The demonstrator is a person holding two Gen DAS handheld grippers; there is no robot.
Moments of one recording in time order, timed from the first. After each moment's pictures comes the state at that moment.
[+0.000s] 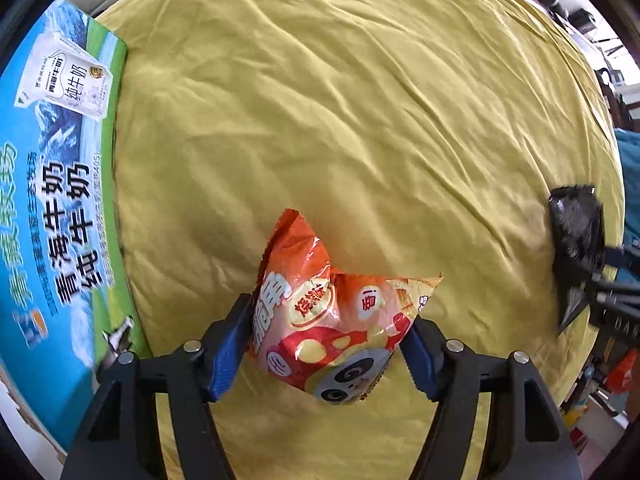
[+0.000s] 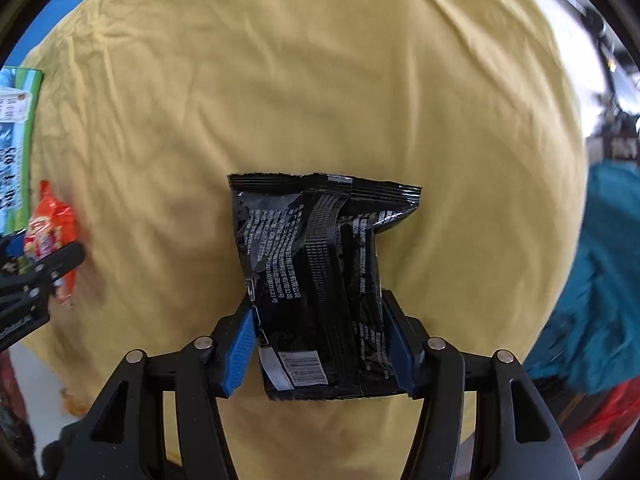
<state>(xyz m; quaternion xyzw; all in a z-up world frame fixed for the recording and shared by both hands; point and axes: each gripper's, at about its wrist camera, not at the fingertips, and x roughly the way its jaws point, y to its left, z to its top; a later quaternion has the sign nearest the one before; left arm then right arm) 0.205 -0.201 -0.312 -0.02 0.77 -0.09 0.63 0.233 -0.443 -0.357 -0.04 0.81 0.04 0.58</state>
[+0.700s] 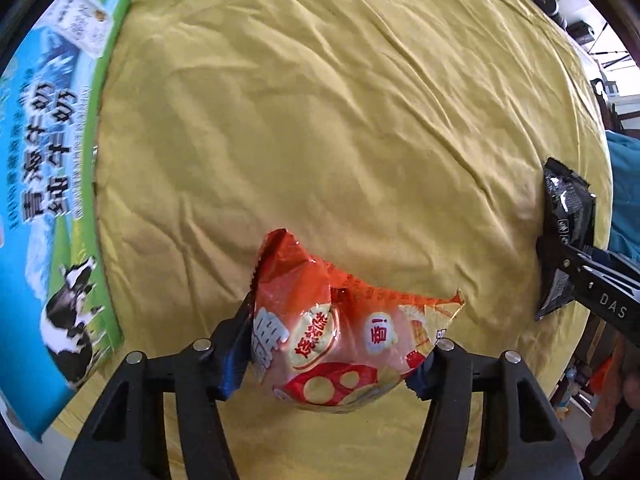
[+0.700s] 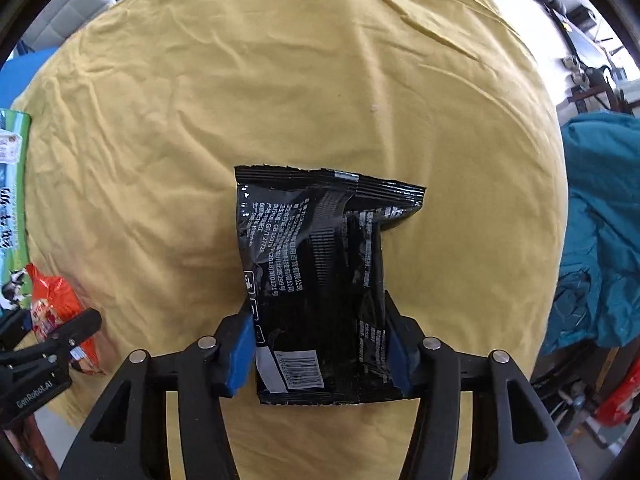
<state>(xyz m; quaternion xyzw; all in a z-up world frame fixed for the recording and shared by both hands) 0.154 -0.204 -0.309 -0.06 0.78 -0.10 0.62 0.224 -0.456 -0.342 0.01 0.77 -0.04 0.64</state>
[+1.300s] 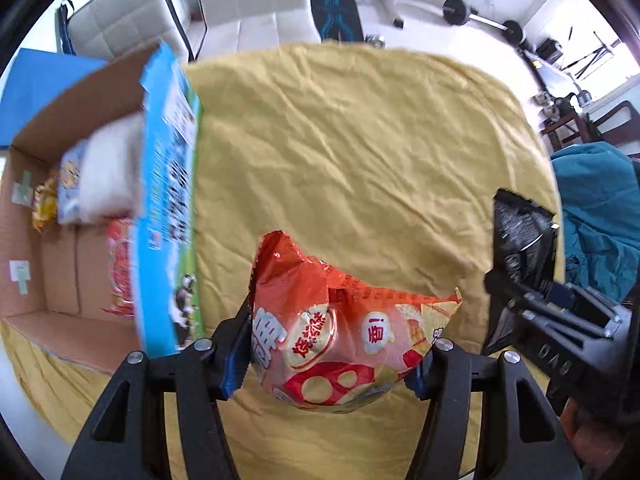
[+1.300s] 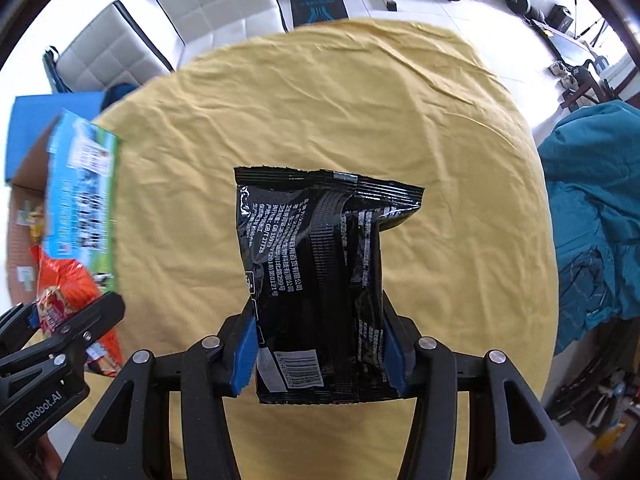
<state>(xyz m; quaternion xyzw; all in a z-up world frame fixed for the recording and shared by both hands) 0.122 -0.175 -0.187 -0.04 0.69 -0.11 0.71 0.138 -0.397 -0.228 0.06 0.69 -0.04 0.72</state>
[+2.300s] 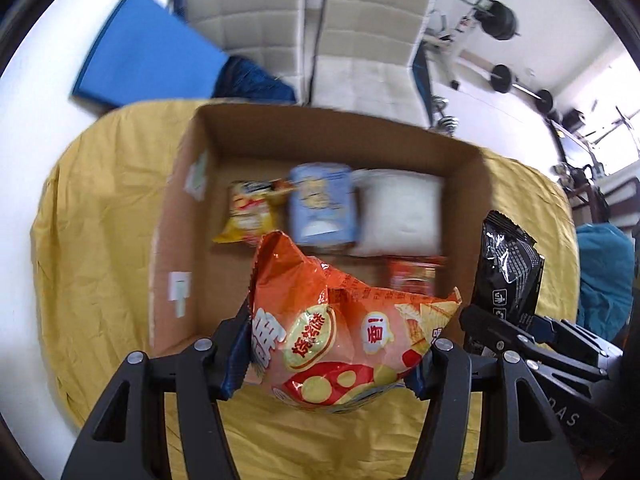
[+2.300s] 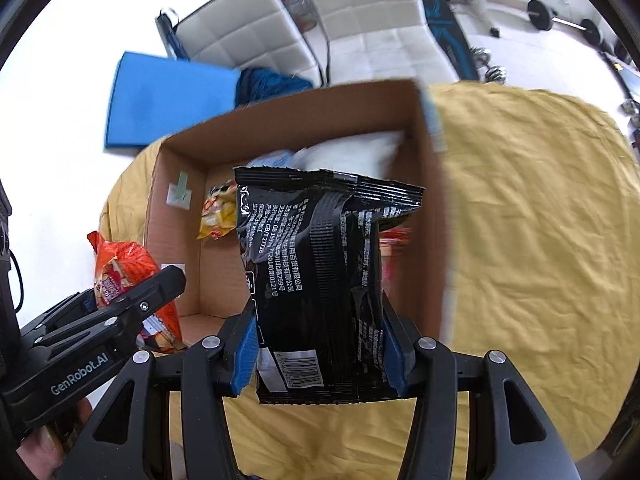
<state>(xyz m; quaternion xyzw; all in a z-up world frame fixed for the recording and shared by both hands) 0.163 0.138 -0.157 -0.11 0.65 -0.07 0.75 0.181 -0.050 -0.180 0.09 0.68 0.08 0.72</state>
